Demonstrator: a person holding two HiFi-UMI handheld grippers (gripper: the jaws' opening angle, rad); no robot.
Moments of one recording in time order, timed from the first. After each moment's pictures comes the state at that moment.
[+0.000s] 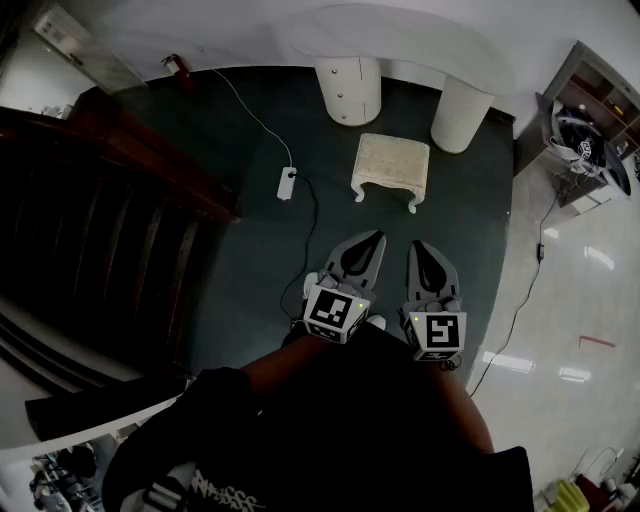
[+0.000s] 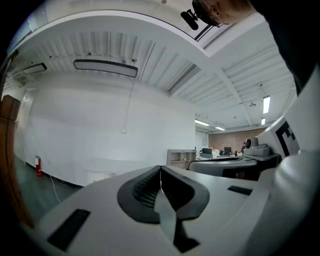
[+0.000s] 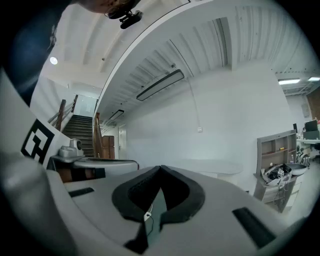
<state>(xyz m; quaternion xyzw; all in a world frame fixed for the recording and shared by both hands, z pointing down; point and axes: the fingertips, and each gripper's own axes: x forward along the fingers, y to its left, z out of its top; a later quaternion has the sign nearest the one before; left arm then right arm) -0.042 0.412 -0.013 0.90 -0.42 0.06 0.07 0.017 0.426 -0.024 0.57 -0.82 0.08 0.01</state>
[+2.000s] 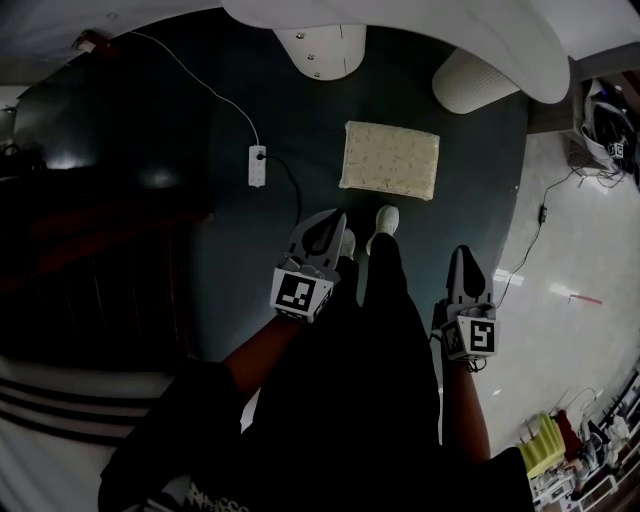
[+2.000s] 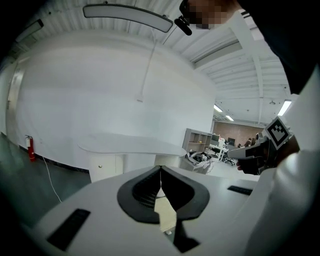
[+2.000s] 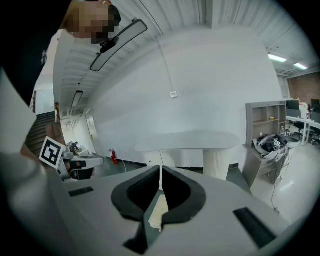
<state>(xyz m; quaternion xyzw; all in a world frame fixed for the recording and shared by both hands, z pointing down) -0.125 -0.037 0.184 0.89 -0.40 0.13 0.17 0.091 0.033 0.162 0.63 -0.74 0.22 0.09</state>
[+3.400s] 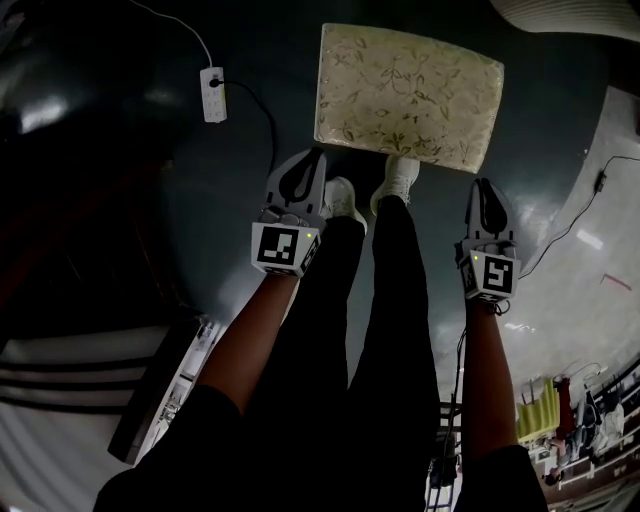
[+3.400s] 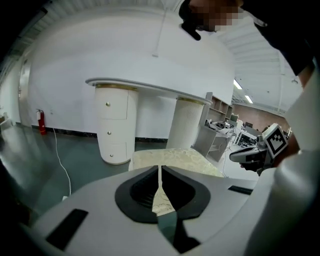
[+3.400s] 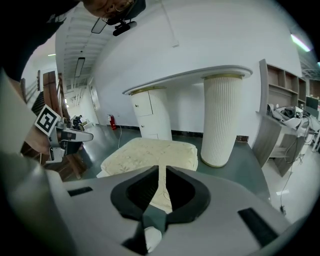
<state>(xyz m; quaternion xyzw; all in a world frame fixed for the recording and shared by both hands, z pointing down) -0.113 -0.066 0.618 0.83 -0.45 0.23 0.22 0.152 -0.014 0.637 0.57 -0.75 0.25 0.21</state>
